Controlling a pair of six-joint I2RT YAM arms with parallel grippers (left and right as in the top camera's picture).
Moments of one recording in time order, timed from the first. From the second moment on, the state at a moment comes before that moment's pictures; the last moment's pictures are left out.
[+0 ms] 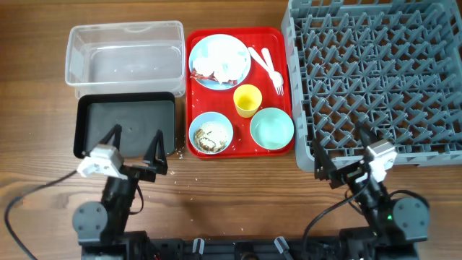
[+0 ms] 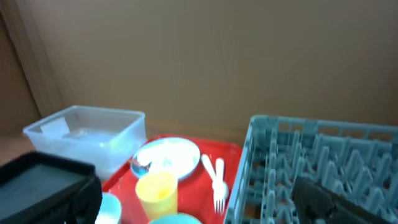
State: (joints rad) left arm 0.03 0.18 0.27 -0.03 0.25 -0.30; right arm 0.08 0.18 0.39 -0.20 -0.31 0.06
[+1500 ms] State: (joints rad) left arm -0.39 2.22 1.75 -0.65 0.04 -0.02; right arm 0.08 1.10 1.23 -0.88 -0.33 0.08
